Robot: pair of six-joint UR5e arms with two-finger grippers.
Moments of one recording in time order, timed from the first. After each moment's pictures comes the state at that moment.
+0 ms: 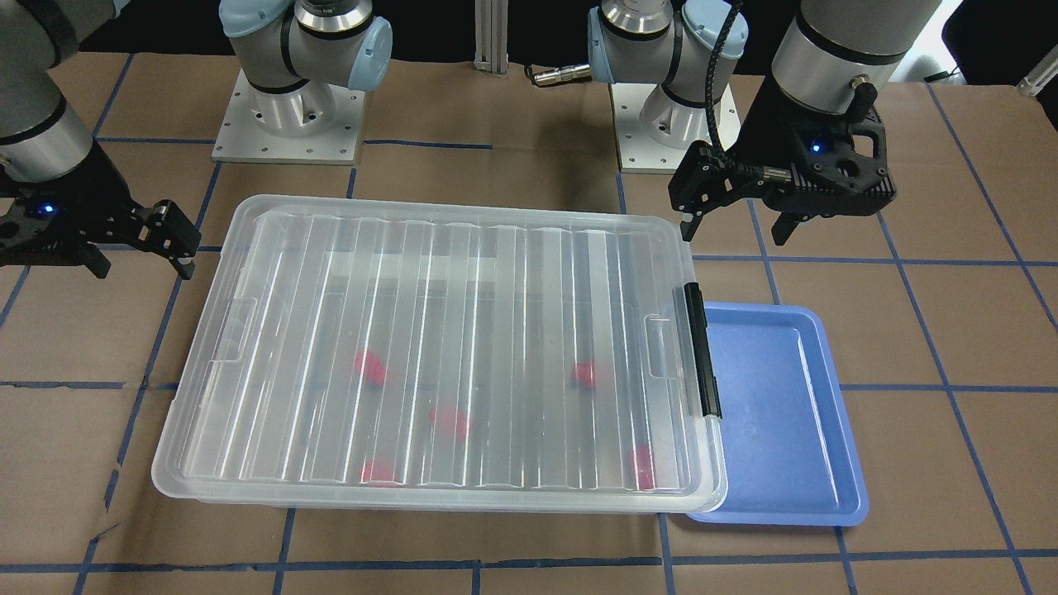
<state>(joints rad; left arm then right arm) -1.56 -1.64 -1.44 -1.57 1.54 0.02 1.33 -1.57 1.74 -1.80 -1.55 -0.22</state>
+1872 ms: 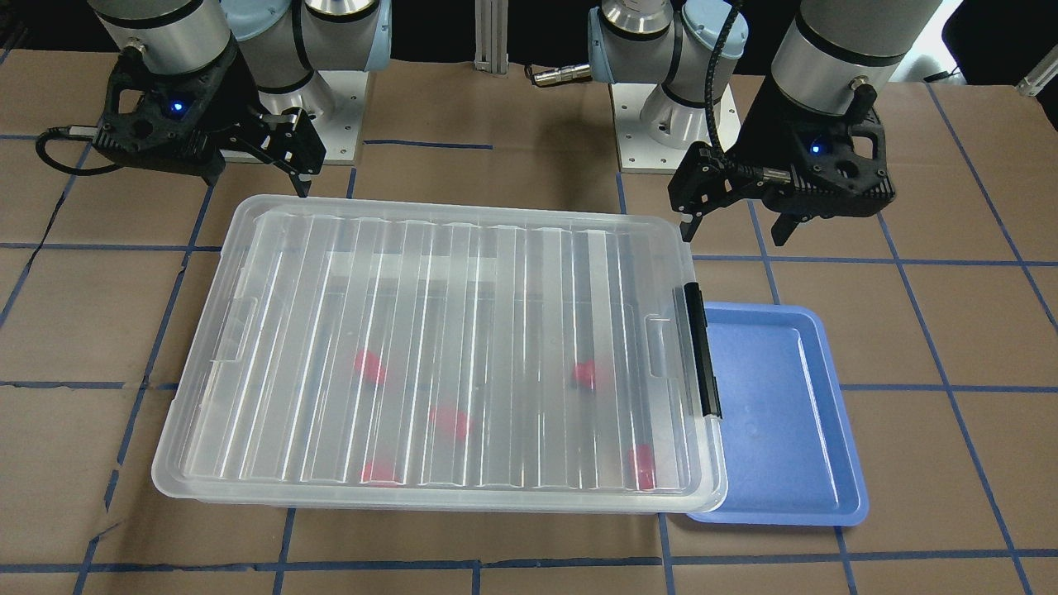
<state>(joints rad) -1.56 -1.64 -1.44 -1.57 1.54 0.02 1.61 -1.57 1.51 -1.45 -1.58 0.16</state>
